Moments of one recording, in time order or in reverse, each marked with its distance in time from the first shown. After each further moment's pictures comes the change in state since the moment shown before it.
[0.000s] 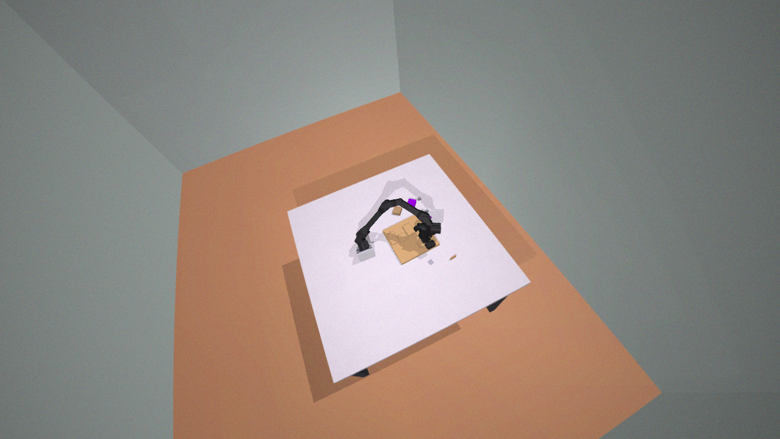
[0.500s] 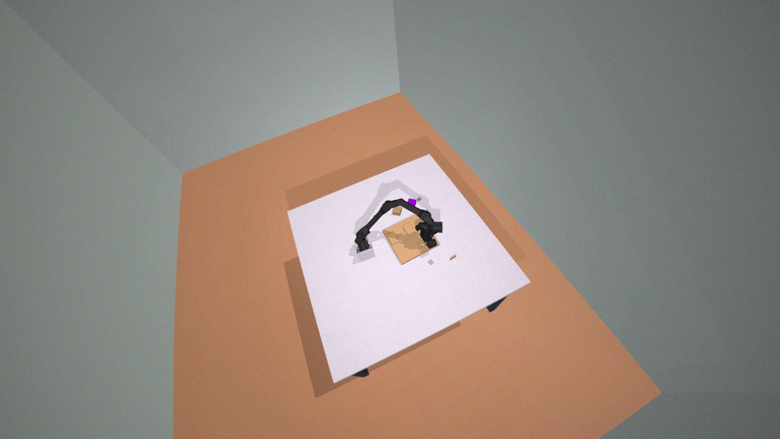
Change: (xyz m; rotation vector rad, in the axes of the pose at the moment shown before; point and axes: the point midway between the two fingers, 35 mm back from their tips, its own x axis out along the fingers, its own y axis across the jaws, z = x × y) arm 0.001 0.001 0.012 0.002 0.003 0.003
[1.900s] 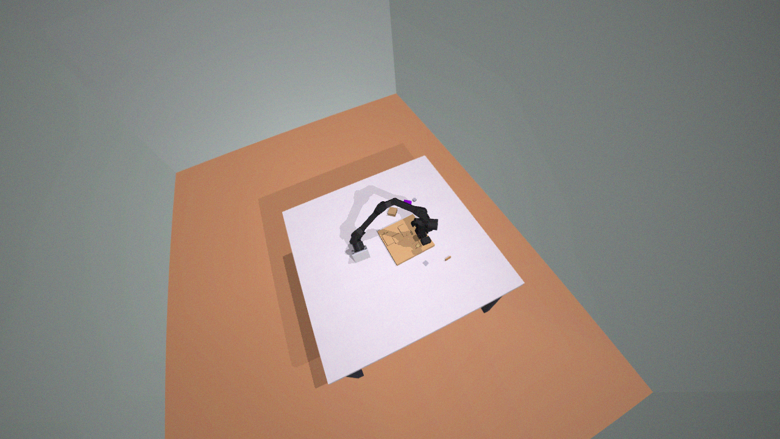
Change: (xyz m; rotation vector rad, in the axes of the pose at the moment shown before) arm -0.045 0.008 0.003 0.096 0.002 0.010
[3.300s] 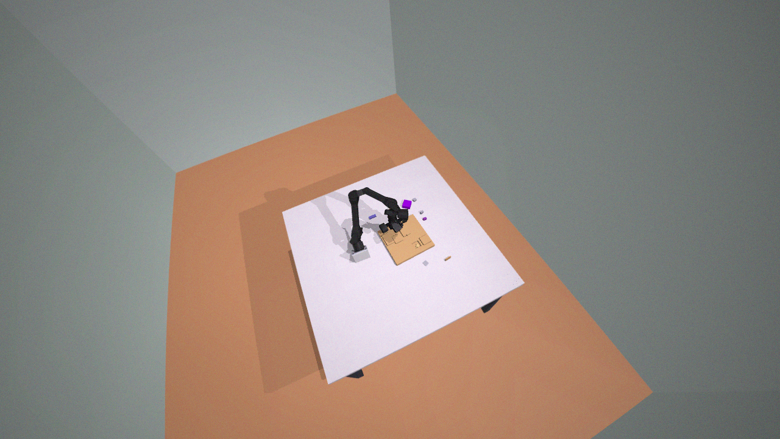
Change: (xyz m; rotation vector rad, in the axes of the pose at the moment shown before) arm -0.009 0.129 -0.139 1.472 0.000 -0.007
